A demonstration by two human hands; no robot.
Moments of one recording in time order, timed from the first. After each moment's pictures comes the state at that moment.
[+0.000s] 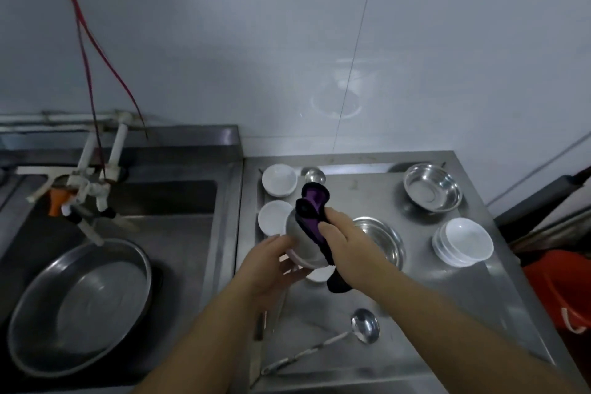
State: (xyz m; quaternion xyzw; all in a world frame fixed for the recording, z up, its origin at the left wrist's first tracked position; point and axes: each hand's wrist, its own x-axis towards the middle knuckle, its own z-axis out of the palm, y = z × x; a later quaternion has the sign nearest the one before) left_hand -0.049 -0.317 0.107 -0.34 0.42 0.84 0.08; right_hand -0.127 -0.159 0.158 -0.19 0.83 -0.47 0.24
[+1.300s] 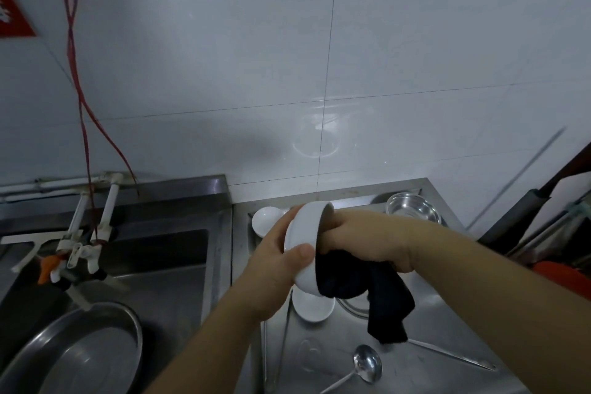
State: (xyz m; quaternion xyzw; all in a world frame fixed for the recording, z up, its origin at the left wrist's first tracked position) left_hand -0.070 -0.310 0.218 0.01 0.62 0.79 0.03; right_hand -0.156 -0.149 0.311 -0.19 0.75 -0.43 0.46
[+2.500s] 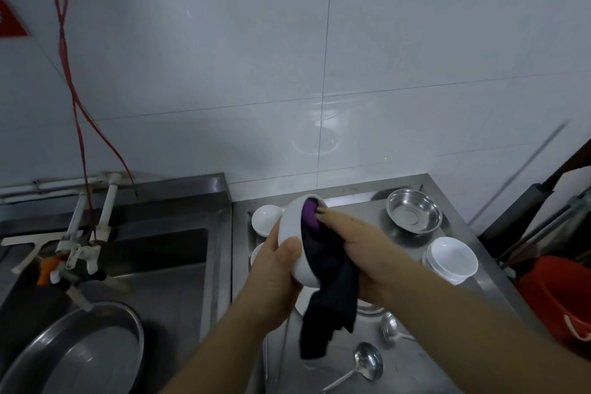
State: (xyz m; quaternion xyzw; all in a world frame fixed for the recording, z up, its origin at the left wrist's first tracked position) left_hand -0.064 -0.296 0.209 -0.05 0.53 0.85 0.03; right_hand -0.129 -0.159 0.258 0.05 0.53 -0.76 0.37
